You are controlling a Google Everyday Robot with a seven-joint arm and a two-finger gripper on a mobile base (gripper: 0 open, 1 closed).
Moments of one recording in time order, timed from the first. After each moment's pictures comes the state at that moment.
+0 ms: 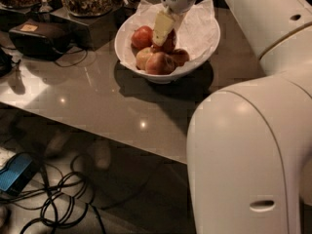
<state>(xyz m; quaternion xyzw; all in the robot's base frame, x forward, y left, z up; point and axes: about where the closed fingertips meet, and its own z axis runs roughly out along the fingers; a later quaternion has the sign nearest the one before) 0.700 -0.047 0.948 -0.46 0.87 0.05 0.17</state>
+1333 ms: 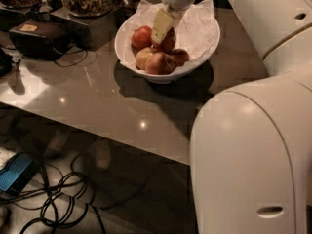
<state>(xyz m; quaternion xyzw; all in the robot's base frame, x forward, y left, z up) 0.703 -0.043 0.957 -0.46 0.87 0.04 0.19</state>
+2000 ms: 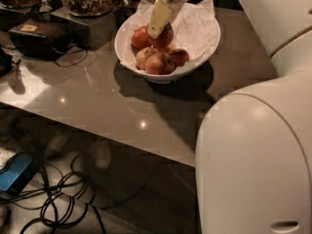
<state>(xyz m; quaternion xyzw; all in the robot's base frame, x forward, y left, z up) 0.696 -0.039 0.979 -0.47 0.86 0.05 0.21</state>
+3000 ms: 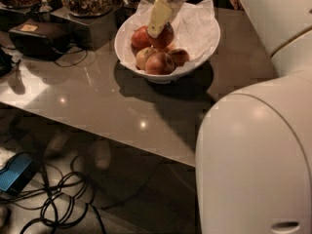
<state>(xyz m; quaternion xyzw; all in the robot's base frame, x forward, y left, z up) 0.696 -0.038 0.981 -0.47 0.85 0.05 0.21</state>
